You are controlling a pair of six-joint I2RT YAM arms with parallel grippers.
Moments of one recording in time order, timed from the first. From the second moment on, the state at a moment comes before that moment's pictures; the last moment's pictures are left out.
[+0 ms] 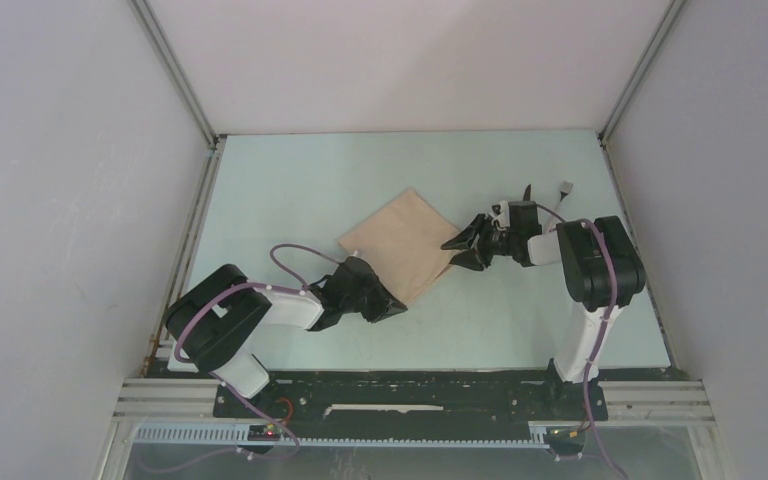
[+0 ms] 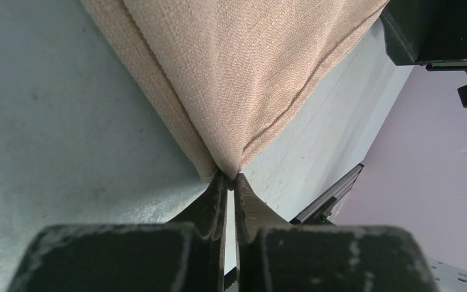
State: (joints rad) left arm -0.77 1.58 0.49 0.35 0.17 -1.31; right arm 0.13 1.93 0.81 0.32 -0.87 1.00
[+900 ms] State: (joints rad) left arm -0.77 1.59 0.49 0.37 0.18 -1.31; right arm 0.03 1.94 0.85 0.31 -0.85 0.98
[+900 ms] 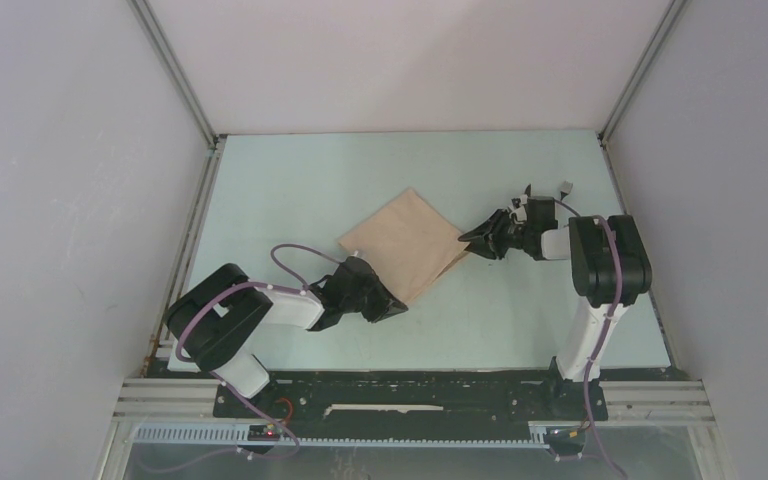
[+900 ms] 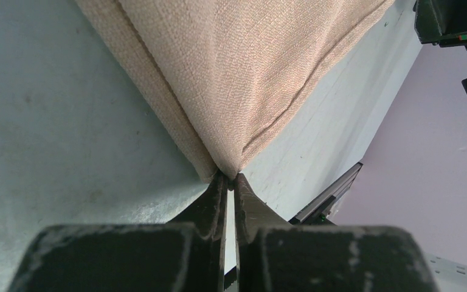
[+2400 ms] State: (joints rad) left arm -0.77 1.60 0.49 0.38 0.19 -1.31; right arm -0.03 1.94 0.90 0.18 -0.82 0.86
